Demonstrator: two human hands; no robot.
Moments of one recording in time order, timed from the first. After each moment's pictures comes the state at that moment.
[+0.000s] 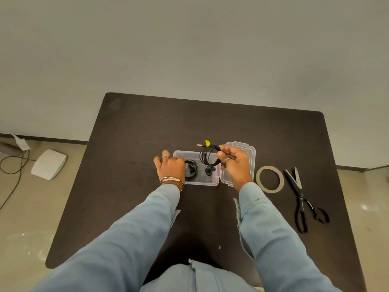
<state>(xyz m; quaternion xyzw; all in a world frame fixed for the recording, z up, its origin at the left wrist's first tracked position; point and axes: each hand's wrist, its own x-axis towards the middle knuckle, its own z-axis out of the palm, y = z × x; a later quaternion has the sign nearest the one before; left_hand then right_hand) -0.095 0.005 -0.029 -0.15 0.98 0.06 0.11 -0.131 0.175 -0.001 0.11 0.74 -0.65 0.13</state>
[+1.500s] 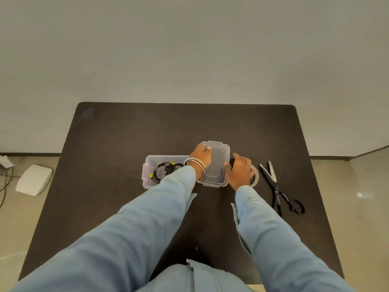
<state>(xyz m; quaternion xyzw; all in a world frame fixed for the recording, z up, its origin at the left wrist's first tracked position) -0.152 0.146 0.023 -0.25 0.77 0.53 0.25 -0.134 0.271 -0.021 0.16 0.93 -0.29 0.12</state>
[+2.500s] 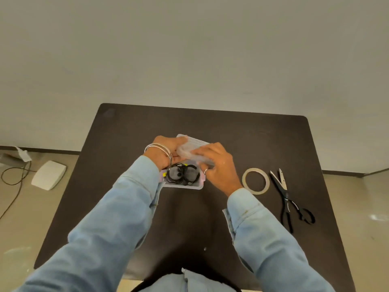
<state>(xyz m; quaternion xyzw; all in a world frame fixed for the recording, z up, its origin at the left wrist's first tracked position) -0.135 0.027 0.084 -0.39 0.59 0.69 0.17 -0.114 0.198 0.040 -0.27 0.85 -0.44 -0.07</state>
